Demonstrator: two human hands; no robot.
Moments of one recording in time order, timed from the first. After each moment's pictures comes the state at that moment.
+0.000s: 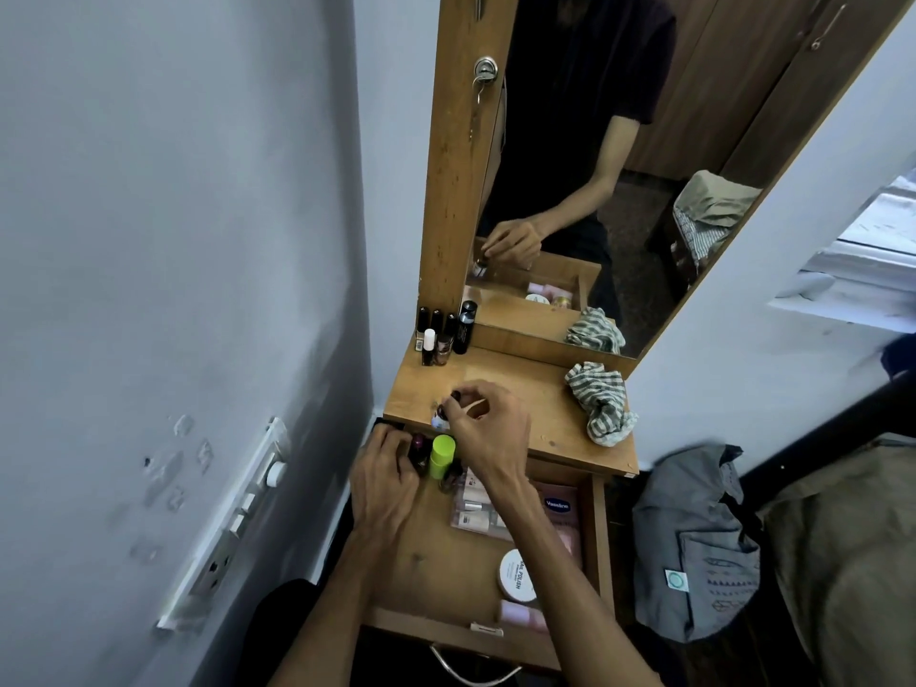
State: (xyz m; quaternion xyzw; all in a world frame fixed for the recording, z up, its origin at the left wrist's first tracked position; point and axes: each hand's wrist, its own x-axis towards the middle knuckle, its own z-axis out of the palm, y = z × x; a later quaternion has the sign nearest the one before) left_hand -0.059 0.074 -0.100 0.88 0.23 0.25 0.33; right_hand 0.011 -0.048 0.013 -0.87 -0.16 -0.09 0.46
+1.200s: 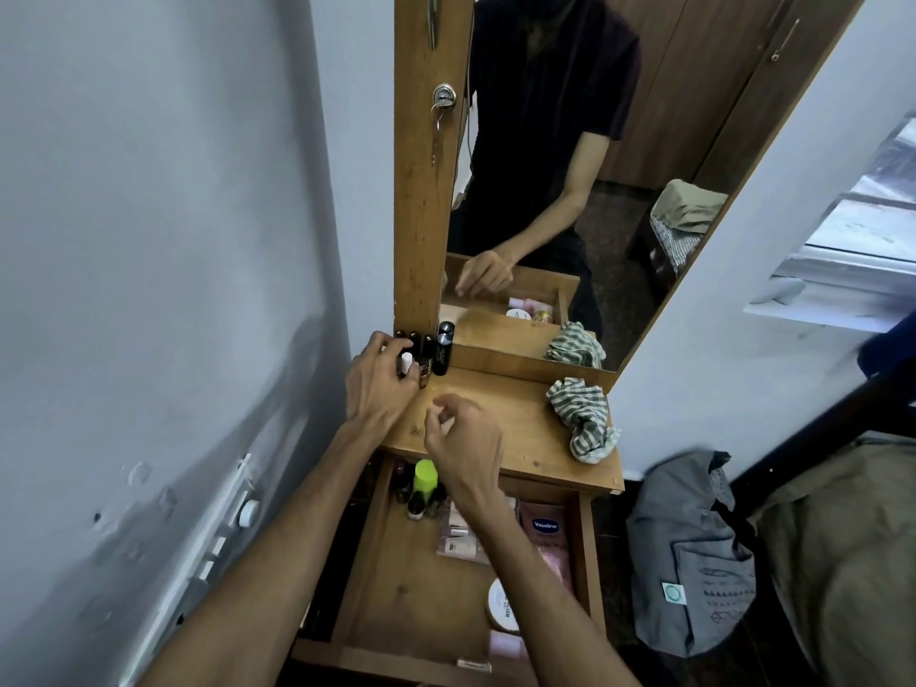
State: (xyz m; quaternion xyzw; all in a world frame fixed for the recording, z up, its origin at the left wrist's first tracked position) left_hand 0.057 0.117 0.004 0.91 0.16 0.26 0.28; right_hand 0.025 -0.034 0.011 -0.91 -0.16 -0.11 0.37
